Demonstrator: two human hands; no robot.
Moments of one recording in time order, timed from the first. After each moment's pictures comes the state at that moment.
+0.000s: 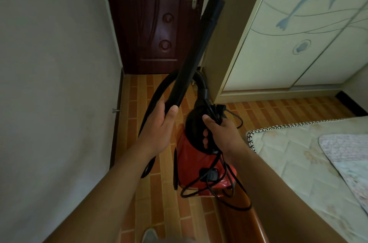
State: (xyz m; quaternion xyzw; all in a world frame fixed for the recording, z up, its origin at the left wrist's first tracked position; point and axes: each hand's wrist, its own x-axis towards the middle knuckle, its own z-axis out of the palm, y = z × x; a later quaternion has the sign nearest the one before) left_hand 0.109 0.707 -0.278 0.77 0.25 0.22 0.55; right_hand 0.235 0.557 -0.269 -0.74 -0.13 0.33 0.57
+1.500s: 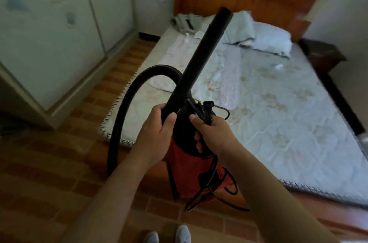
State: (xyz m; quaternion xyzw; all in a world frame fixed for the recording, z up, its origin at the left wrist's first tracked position) left_hand 0.279 0.349 -0.245 0.80 -0.19 -0.10 0.56; right_hand 0.214 0.195 -0.224 -0.72 0.27 -0.01 0.64
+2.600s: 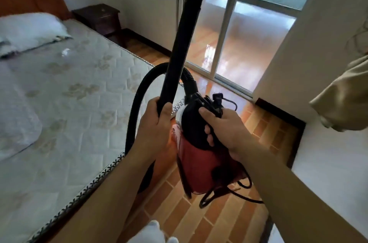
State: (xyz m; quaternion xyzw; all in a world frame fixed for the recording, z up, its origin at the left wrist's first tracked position) left_hand -0.151 -0.092 -0.247 0.61 -0.53 -0.33 0.48; right_hand -0.335 -0.102 -0.224 -0.46 0.59 -0.37 0.55
